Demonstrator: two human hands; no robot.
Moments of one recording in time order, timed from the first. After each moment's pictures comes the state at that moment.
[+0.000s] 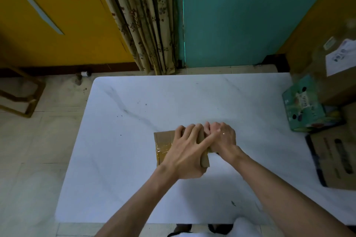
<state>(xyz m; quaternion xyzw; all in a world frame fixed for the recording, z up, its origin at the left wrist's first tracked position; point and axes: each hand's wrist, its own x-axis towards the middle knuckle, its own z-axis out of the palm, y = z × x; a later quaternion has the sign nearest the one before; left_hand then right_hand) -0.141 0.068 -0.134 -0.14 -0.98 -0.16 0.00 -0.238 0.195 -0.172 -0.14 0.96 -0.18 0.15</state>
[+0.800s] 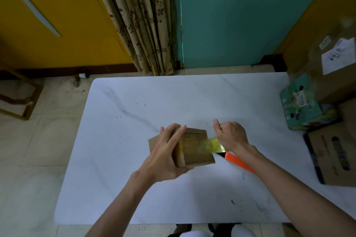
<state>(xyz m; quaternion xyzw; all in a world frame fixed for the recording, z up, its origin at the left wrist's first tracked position) -0.112 0.014 -0.143 -0.08 -0.92 -0.38 0.05 -0.253 0.232 -0.177 -0.15 0.96 -0.21 0.12</state>
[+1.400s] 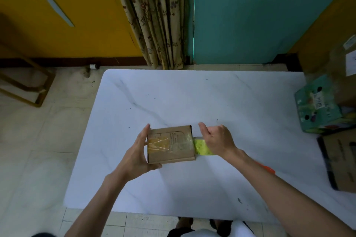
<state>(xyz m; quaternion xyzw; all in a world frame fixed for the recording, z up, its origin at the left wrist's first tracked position) -0.051 -0.080 -0.189 0.09 -0.91 -0.39 -0.11 -0.215 0.178 -0.185 -0.22 0.92 -0.31 0.12</state>
